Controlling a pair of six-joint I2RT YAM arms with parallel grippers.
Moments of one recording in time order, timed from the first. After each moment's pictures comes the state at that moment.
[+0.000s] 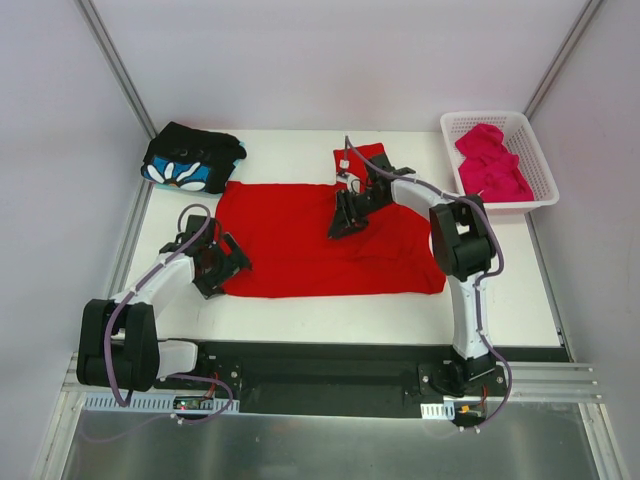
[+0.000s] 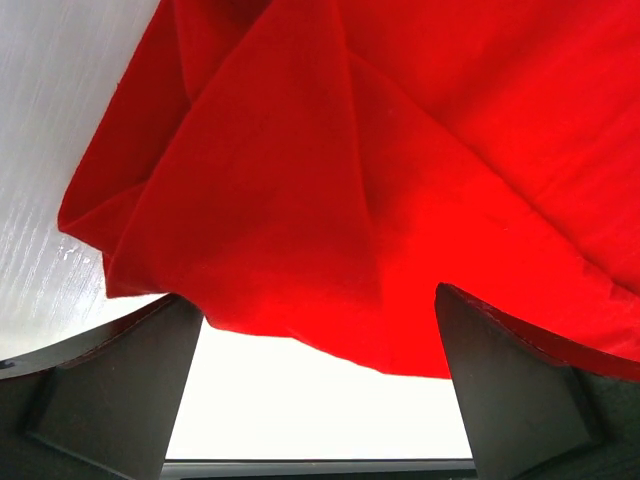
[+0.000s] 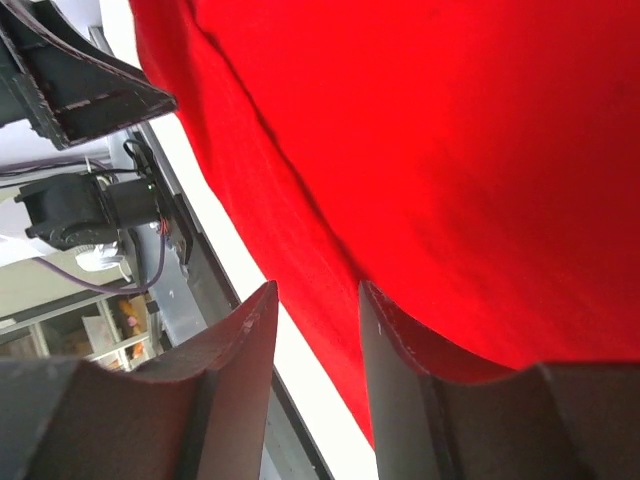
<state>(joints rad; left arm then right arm) -0.09 1.26 0.63 -0.54 0.12 -0.78 0.42 2.19 1.67 -0.67 -0.92 0.15</state>
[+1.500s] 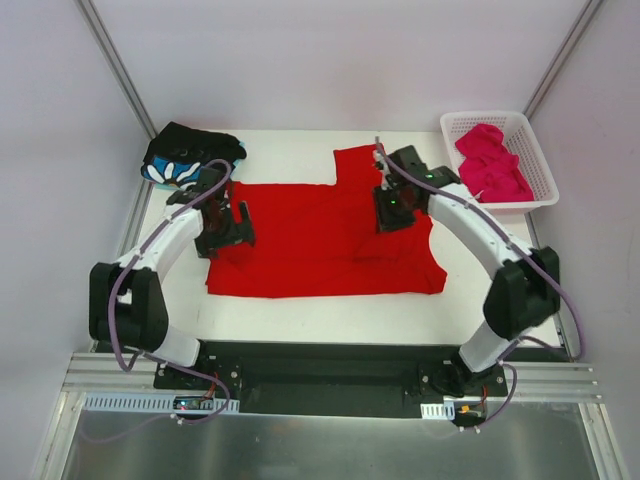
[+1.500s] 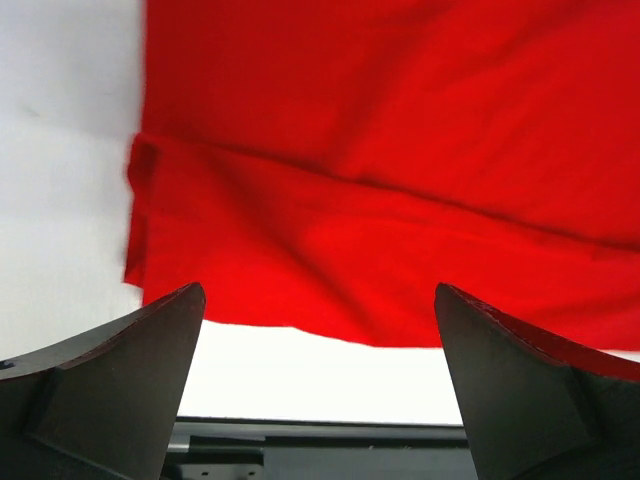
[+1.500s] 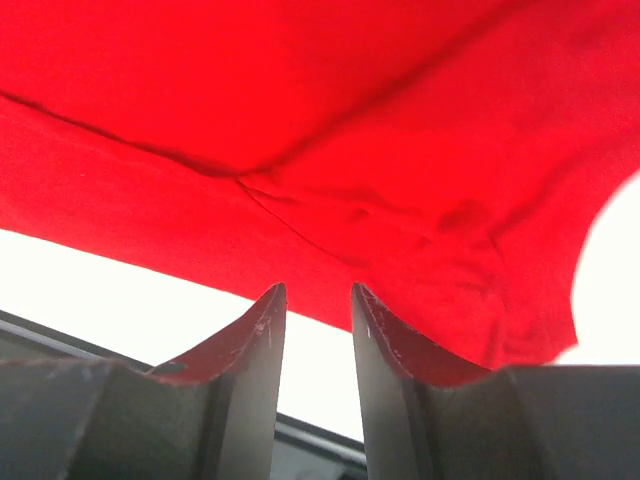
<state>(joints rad) -0.12 1.44 1.06 -0.81 0.04 -0.49 0.51 1.73 1.50 -0.91 -0.09 0.20</state>
